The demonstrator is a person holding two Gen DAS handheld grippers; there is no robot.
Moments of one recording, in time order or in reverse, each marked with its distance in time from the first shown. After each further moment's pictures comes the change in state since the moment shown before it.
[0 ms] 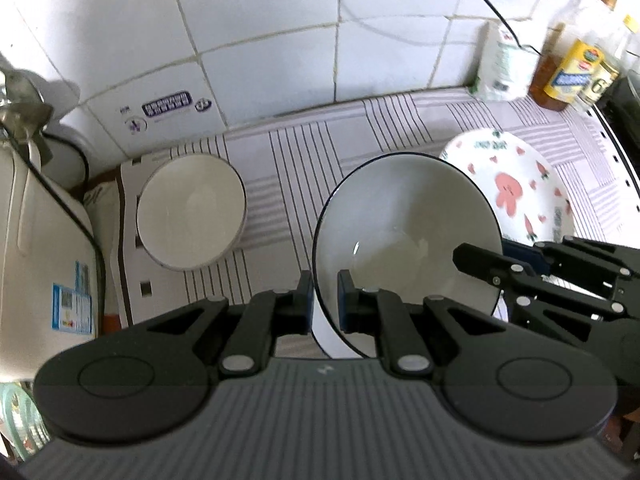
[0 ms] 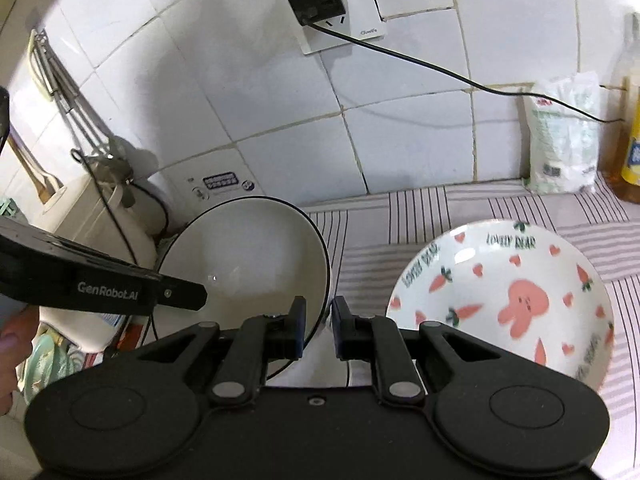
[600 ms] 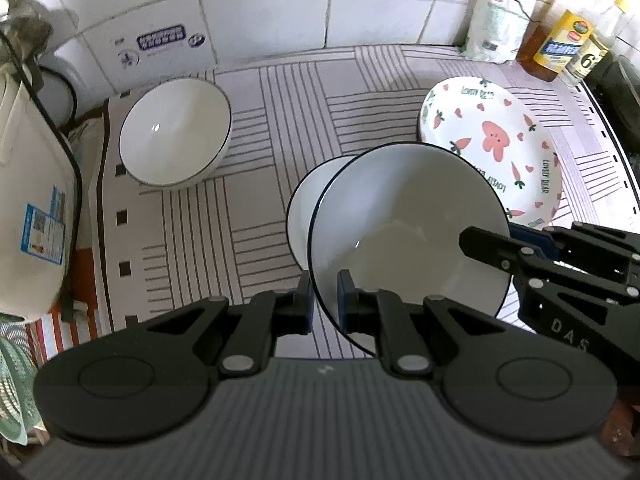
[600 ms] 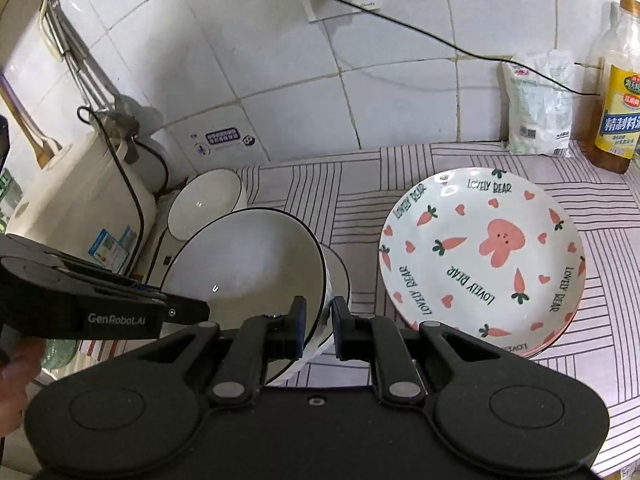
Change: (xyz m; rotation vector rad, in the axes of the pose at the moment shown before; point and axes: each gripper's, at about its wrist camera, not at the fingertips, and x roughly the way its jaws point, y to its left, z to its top) left arm 0.007 0.008 -0.041 -0.052 0.065 -0.054; right arm -0.023 0.016 -0.035 -0.017 0.075 -0.045
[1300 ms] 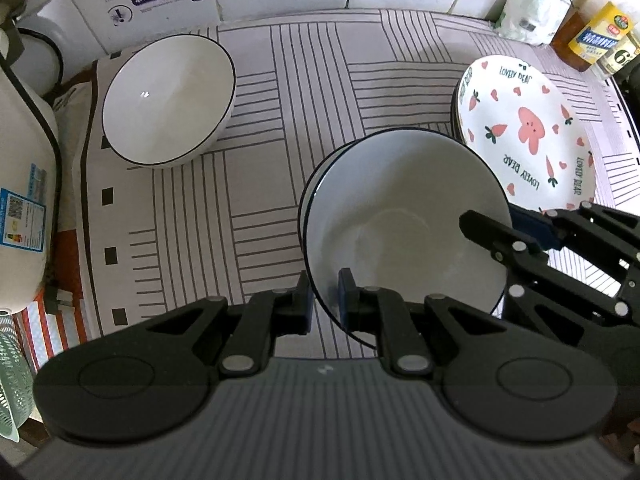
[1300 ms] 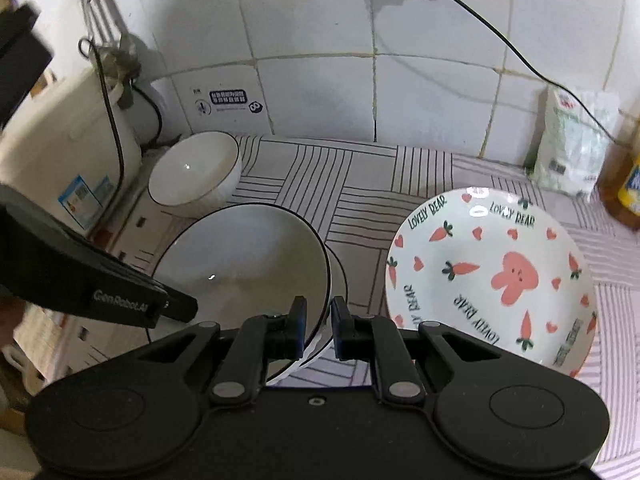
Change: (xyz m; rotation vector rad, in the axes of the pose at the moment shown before) left arm 0.044 0.013 0.019 -0.041 0.121 0.005; right arm 0.043 0.015 0.009 -0.219 0.053 -0.080
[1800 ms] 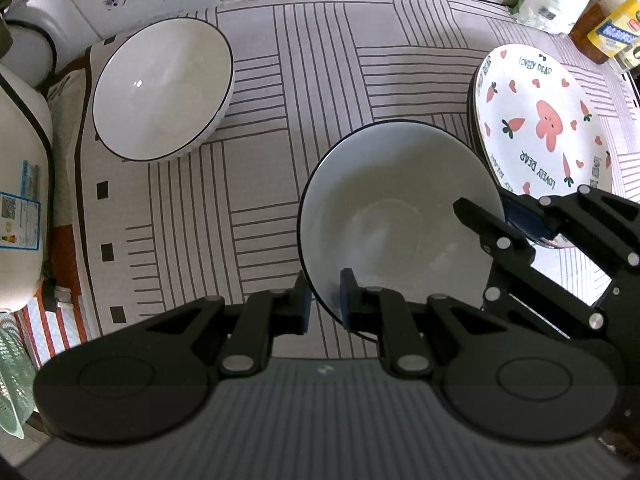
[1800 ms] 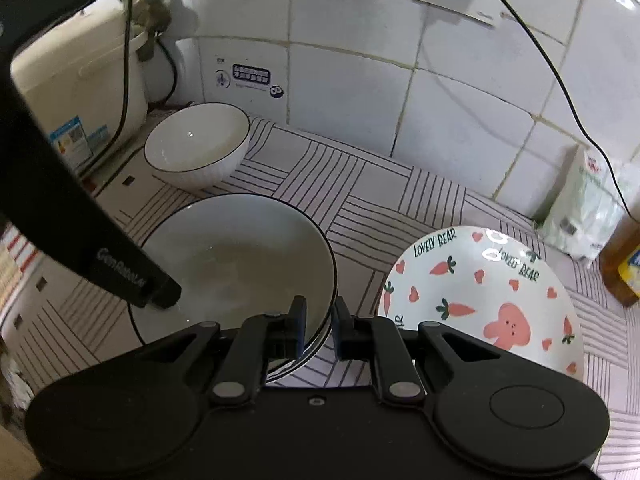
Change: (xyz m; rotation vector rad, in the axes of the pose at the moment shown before) left arm 0.016 0.001 0.012 -0.024 0.073 0.014; right arm 0.022 0.010 0.002 -0.207 -0.004 -0.046
